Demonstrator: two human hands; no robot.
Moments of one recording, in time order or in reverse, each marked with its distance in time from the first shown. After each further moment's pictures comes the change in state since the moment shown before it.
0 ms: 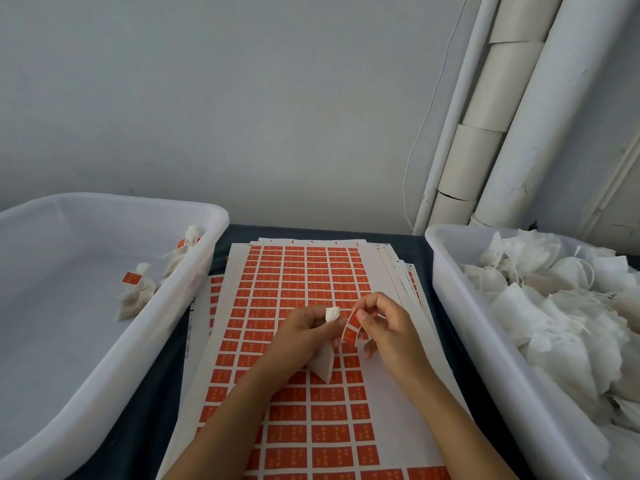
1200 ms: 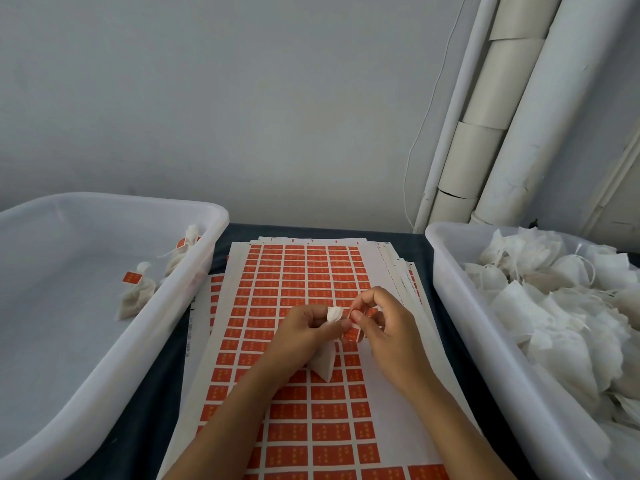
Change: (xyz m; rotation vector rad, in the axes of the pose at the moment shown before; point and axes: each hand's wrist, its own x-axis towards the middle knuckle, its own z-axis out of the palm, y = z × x) left_hand -0.001 0.003 0.000 -0.014 -0.011 -0.004; right_hand -0.002 -0.001 0.003 -0.222 0.054 -0.219
